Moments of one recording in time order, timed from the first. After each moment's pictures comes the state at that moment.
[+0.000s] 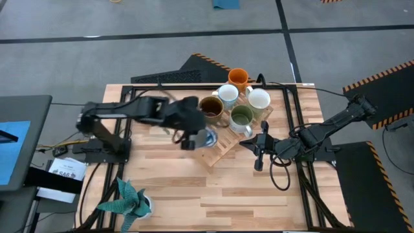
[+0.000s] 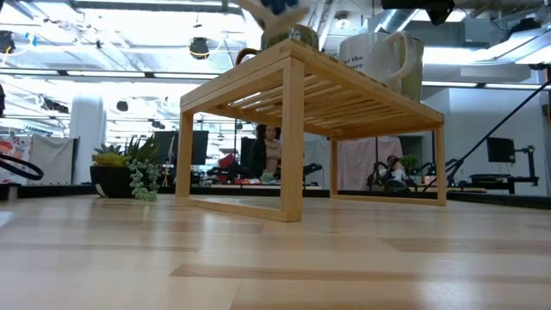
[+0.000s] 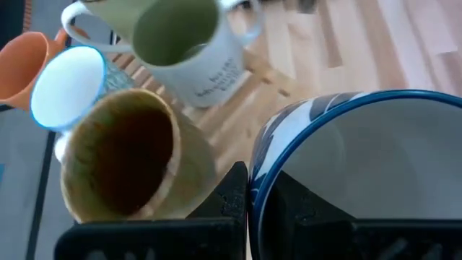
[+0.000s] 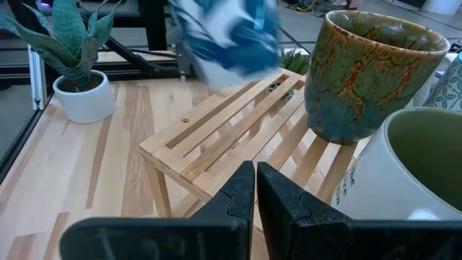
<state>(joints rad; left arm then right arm) -0.08 1.62 1.85 -0.96 -0.26 0.17 0.47 1.03 0.81 -0.20 0.68 0.24</state>
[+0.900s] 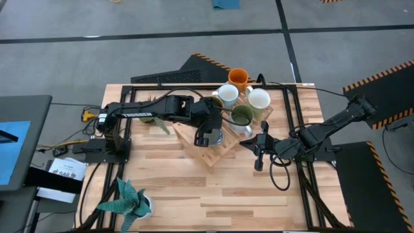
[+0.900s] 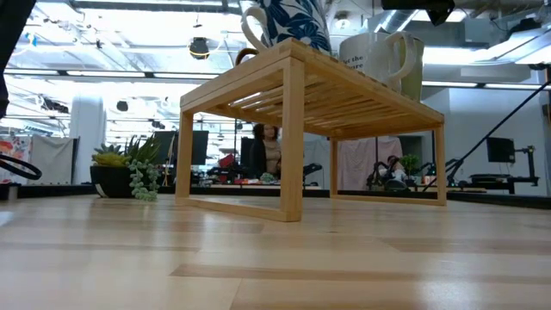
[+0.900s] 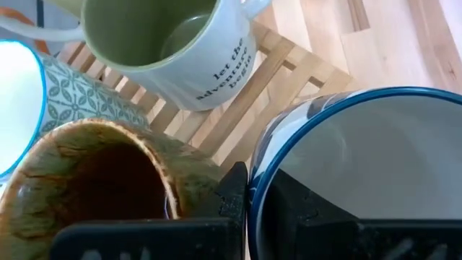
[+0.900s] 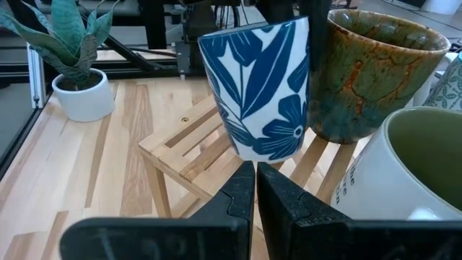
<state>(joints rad) 0.01 1.86 2.00 -1.00 -0.20 0.29 0.47 1.04 0.81 -0.20 0.68 0.24</state>
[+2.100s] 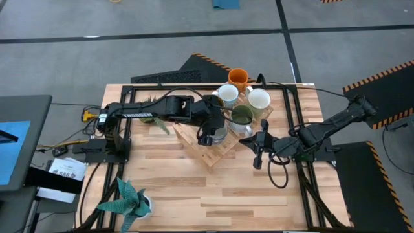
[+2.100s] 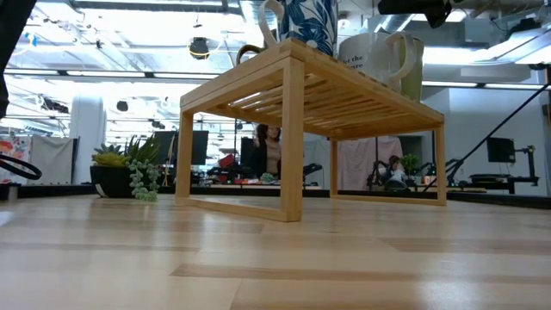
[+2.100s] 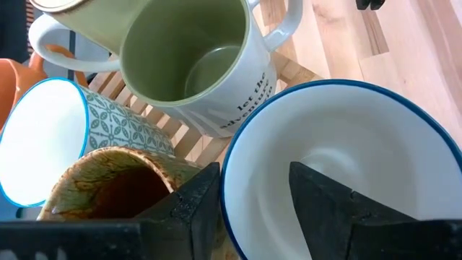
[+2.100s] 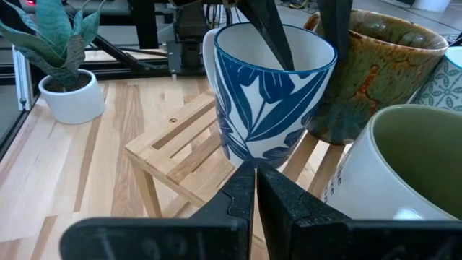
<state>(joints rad) 0.01 1.86 2.00 -0.92 -0.25 0.32 0.44 1.04 0.81 -0.20 0.68 0.24</state>
